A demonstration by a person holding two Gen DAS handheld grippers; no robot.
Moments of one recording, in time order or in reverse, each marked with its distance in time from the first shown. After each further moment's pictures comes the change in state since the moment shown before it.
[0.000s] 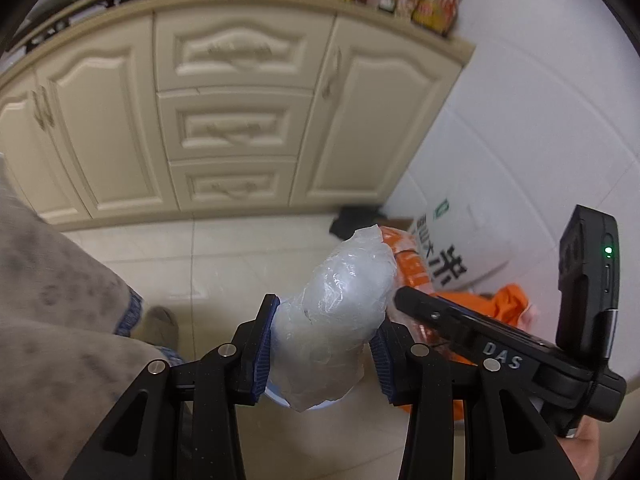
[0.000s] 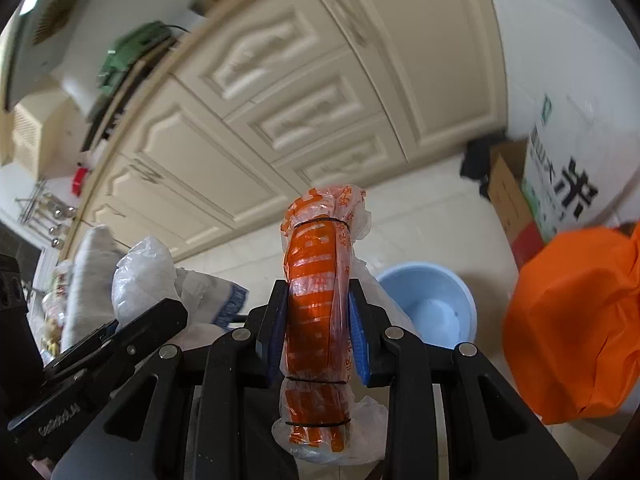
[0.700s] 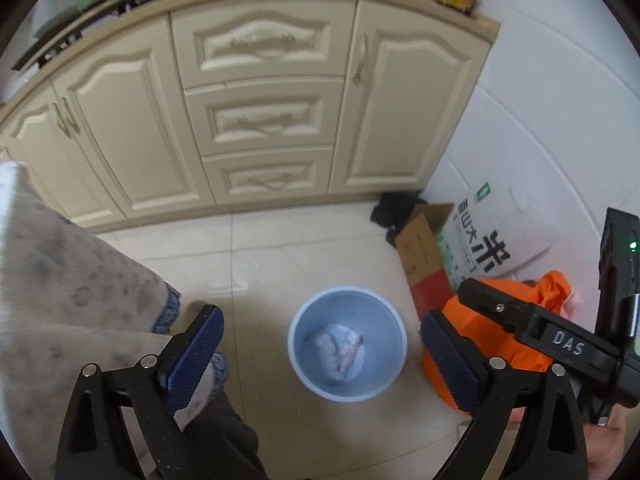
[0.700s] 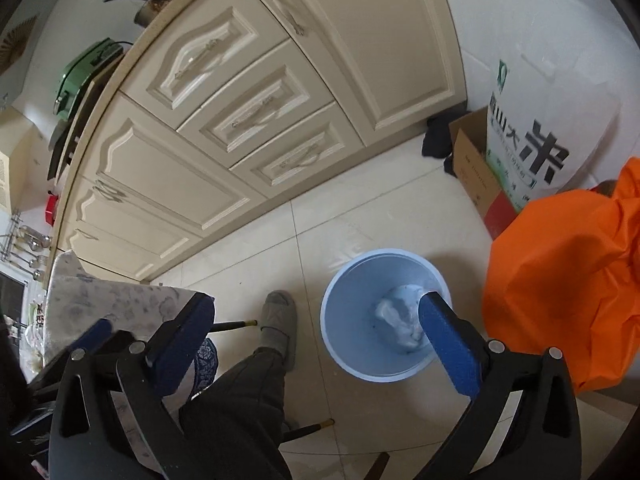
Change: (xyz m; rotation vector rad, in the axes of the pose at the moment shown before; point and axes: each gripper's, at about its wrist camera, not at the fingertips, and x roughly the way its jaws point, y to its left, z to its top) left arm 0.032 -0.007 0.032 0.030 -0.016 0.167; right arm -0.005 -0.026 -0.002 0.103 -0.016 -0.090
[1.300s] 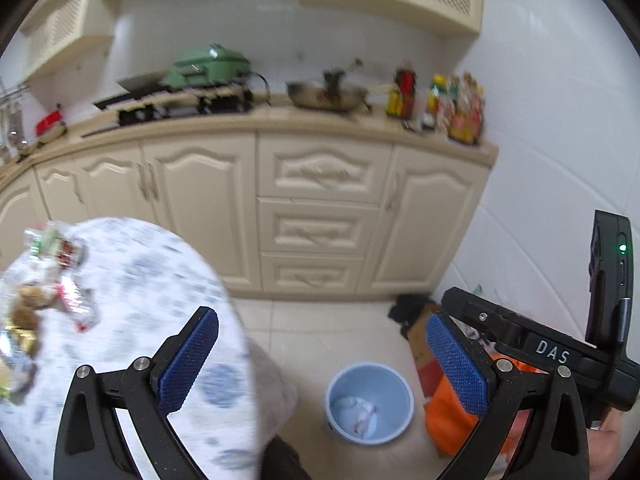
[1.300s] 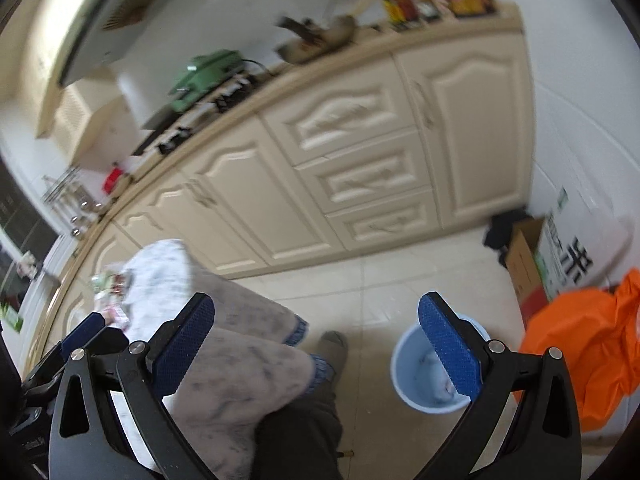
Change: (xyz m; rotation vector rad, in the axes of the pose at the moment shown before) left arm -0.314 0.070 -0.160 -0.111 -0.387 0.045; right arm -0.121 0.174 -0.030 -0.288 -0.212 0.151
